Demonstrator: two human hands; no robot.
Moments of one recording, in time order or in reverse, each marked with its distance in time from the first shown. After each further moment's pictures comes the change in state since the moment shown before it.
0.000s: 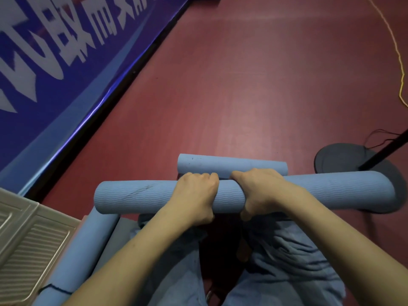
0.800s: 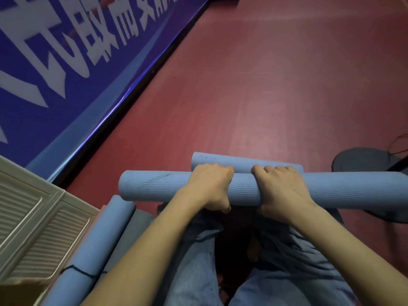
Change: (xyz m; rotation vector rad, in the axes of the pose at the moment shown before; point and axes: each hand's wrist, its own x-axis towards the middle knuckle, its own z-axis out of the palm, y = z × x) left_hand 0.010 -0.014 -0.008 -0.121 -0.100 0.009; right_hand -0.017 -0.013 0.015 -0.190 0.326 0.092
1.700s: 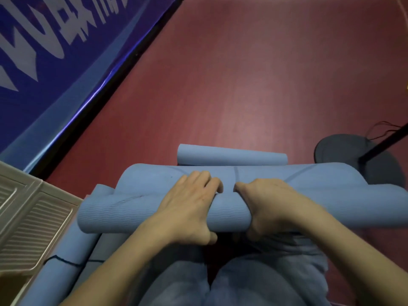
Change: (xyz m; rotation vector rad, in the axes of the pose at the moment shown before) left_hand -0.080 0.025 0.019 -0.136 0.060 0.111; right_hand -0.046 -0.007 -0.021 0.162 -0.385 -0.165
